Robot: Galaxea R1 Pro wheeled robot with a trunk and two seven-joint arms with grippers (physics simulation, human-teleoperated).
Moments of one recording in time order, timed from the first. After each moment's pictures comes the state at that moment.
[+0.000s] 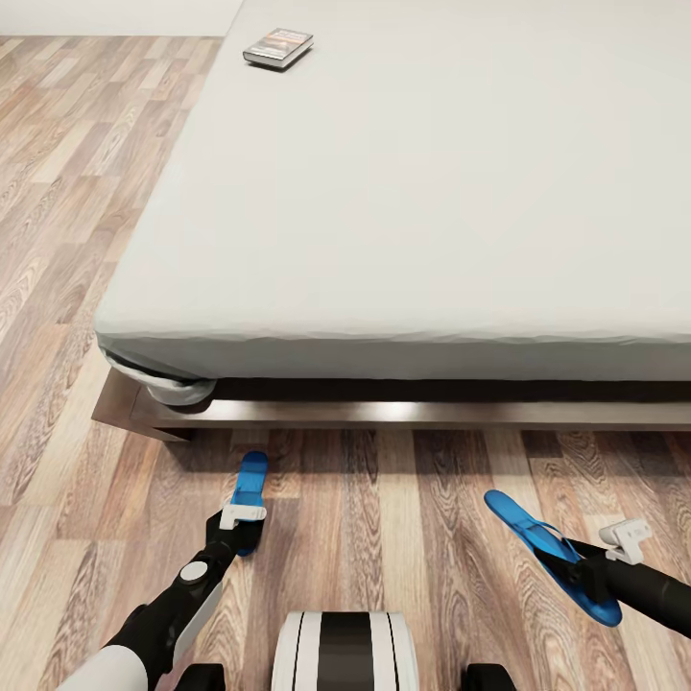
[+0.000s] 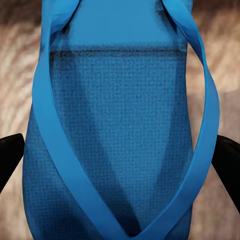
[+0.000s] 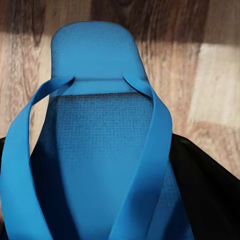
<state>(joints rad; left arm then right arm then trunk) -0.54 0.09 -0.33 -0.60 0.24 -0.11 0.08 -0.08 -0.29 -0.49 -1.58 0.06 0.60 0.97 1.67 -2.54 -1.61</state>
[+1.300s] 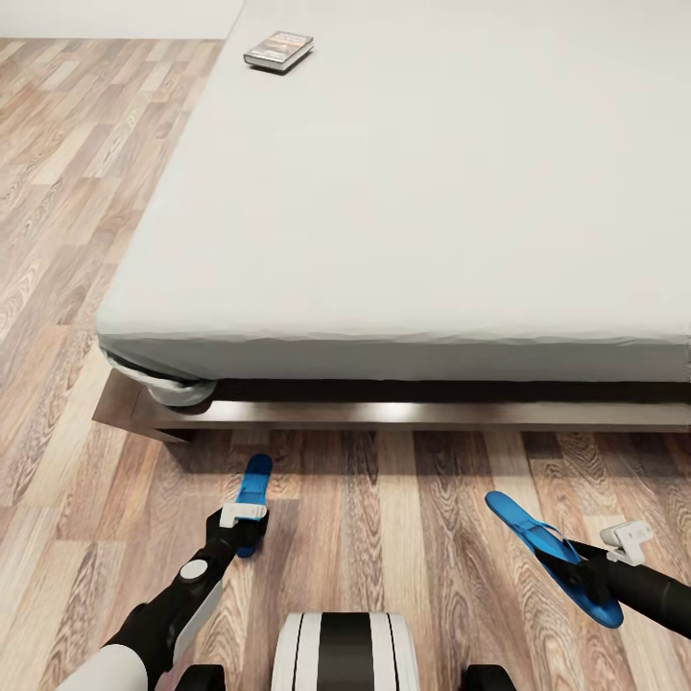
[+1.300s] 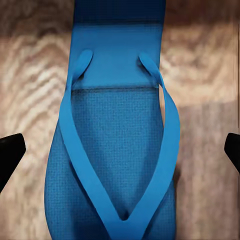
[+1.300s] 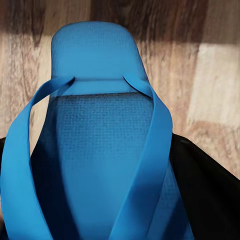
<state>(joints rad) -0.54 0.09 -0.32 -0.61 0.24 -0.11 0.08 -0.08 -0.29 -0.50 -1.58 0.06 0.60 0.97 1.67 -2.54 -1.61</state>
